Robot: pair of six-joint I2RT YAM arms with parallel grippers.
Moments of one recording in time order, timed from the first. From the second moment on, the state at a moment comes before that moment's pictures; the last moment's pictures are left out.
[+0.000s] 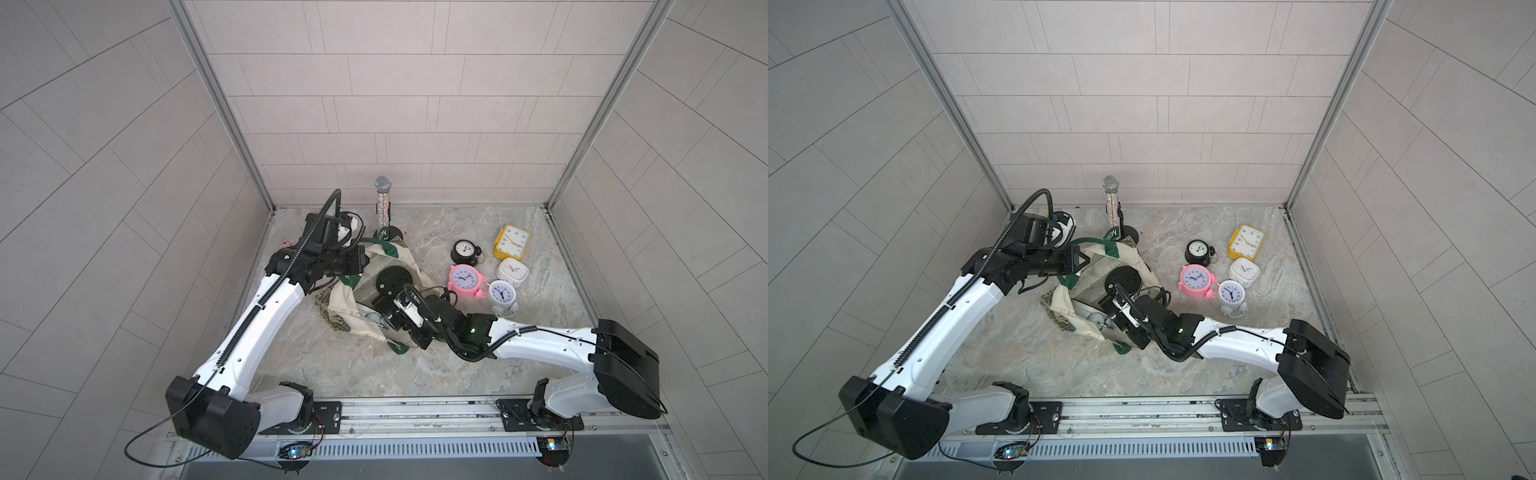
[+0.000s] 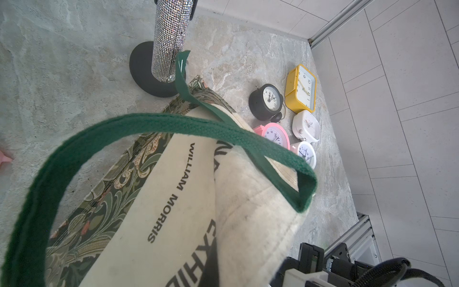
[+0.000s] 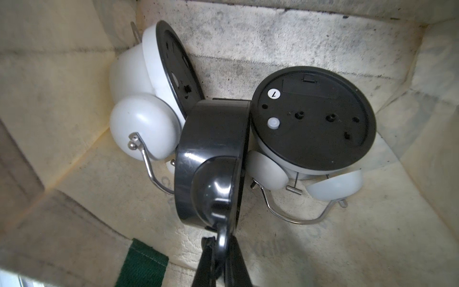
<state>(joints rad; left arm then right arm) -0.31 1.25 1.28 -0.82 0.35 -0.37 1.01 1.43 0.80 -0.10 0.14 0.08</state>
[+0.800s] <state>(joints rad) -0.31 1.25 1.27 -0.81 0.35 -0.37 1.01 1.21 0.95 -0.33 0.14 0.03</state>
